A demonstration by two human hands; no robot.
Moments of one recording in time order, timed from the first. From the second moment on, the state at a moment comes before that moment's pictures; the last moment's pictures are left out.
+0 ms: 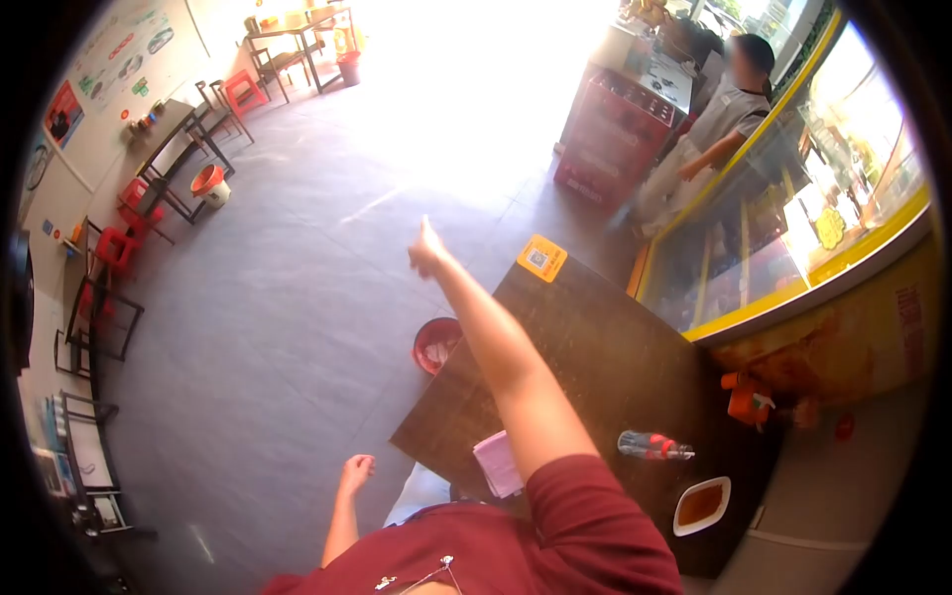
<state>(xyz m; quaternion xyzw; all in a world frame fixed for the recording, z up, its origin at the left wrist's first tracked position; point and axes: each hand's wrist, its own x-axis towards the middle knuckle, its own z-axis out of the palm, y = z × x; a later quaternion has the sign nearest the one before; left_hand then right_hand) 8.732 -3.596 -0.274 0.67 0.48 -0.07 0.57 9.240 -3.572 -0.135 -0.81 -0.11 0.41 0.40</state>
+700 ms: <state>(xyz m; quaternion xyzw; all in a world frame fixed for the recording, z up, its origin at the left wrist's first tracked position) 8.762 -3.585 -0.266 0.68 0.43 -0.01 0.59 9.054 -3.743 -0.159 -0.48 -0.03 0.57 0.67</state>
